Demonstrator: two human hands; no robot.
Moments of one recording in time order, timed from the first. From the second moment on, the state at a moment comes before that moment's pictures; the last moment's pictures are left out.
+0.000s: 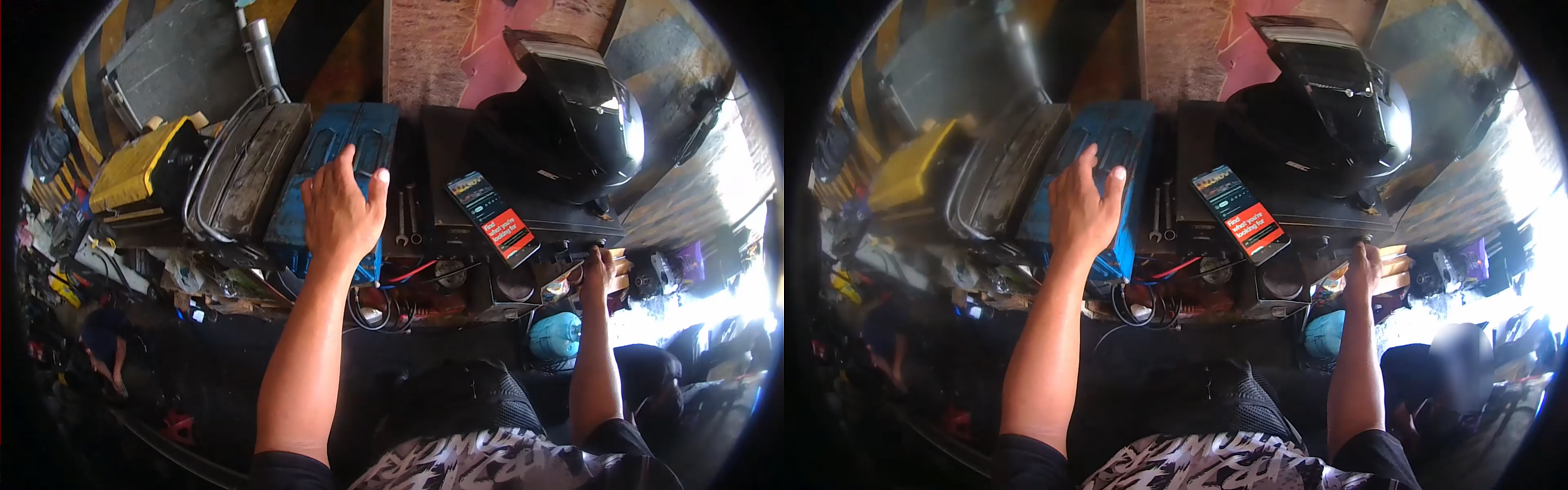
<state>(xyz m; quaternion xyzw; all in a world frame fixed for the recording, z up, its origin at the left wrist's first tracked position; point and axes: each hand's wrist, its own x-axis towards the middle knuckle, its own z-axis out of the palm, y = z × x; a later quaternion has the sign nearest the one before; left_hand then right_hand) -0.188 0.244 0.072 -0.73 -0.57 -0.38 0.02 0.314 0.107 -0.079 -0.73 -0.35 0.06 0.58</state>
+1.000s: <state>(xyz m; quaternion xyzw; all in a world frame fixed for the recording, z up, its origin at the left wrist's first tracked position) -0.188 0.246 0.071 -0.74 -0.57 -0.36 0.05 0.293 0.105 -0.052 -0.75 -0.29 0.12 0.59</state>
